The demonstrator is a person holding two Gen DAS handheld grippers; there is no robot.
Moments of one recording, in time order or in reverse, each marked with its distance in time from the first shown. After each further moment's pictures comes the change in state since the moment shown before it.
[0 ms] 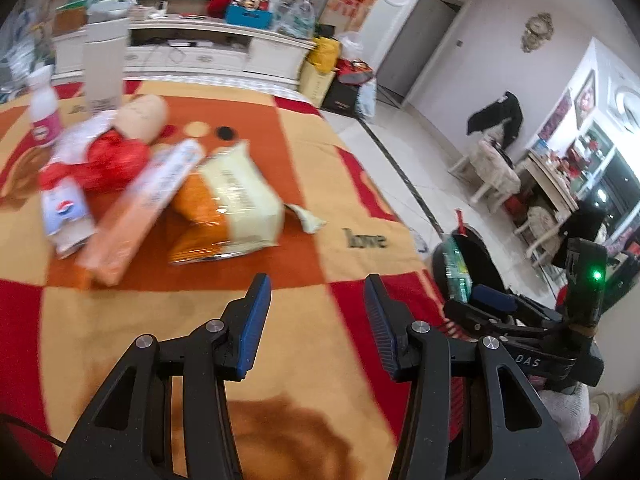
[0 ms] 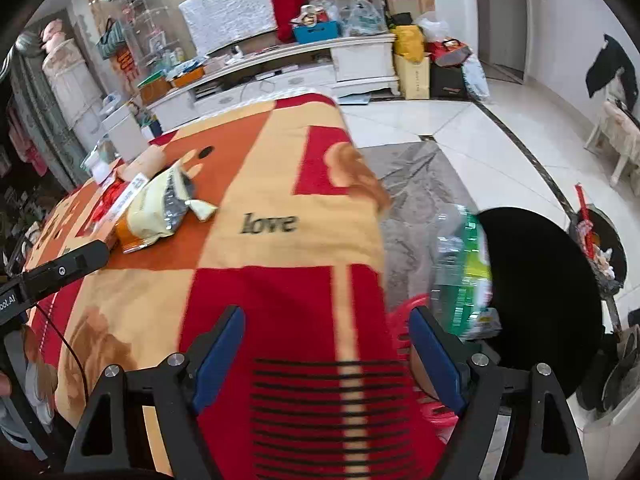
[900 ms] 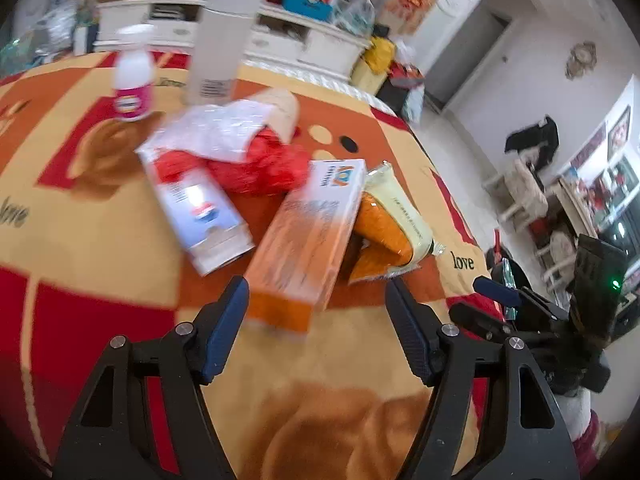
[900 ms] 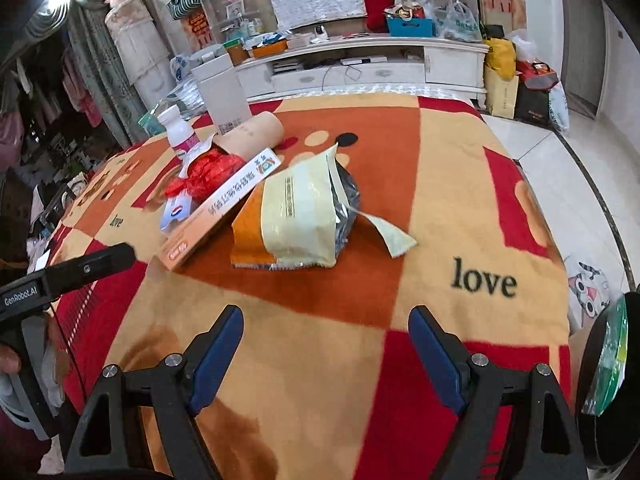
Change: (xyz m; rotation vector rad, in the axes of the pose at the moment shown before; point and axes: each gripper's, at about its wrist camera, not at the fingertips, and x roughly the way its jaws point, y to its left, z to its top) left arm -0.013 0.116 0.025 -0.109 0.066 0.061; right arm 0.063 0.129 0.039 -0.163 0.042 0.167
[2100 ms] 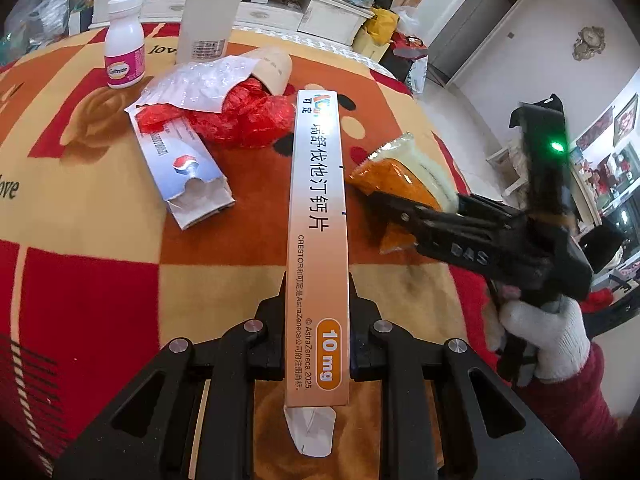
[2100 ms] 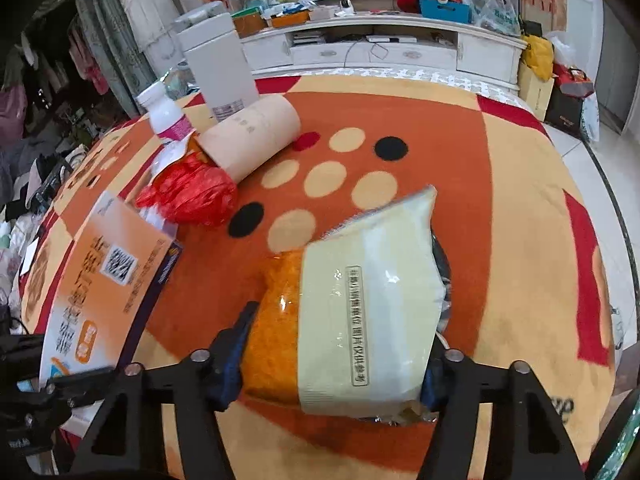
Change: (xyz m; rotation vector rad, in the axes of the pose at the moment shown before) left arm -0.005 -0.013 -0.026 -0.008 0.092 0.019; right arm 0.065 0.016 0.051 -0.107 0.085 0.027
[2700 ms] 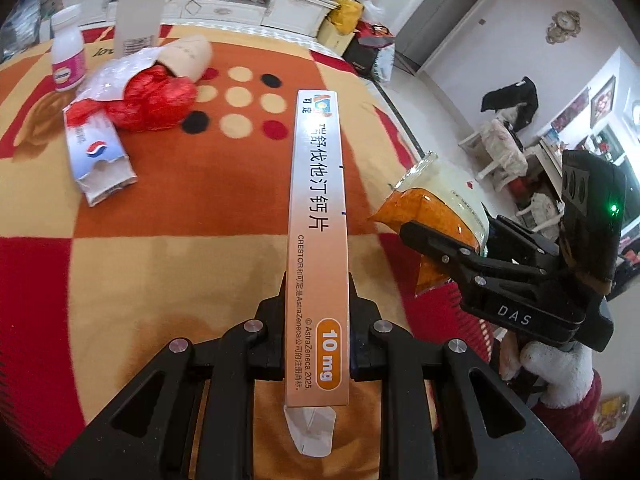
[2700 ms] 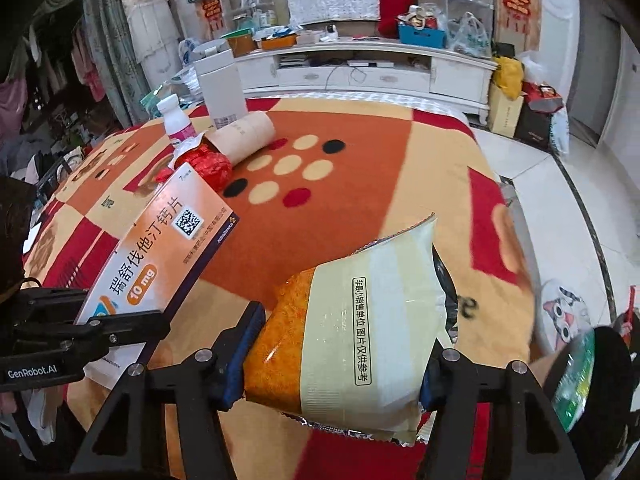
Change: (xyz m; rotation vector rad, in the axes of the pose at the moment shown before) left arm 0.011 -0.068 -0.019 0.060 0.024 -0.084; right arm -0.086 -0.027 -0.065 0.008 -0.075 -0.084
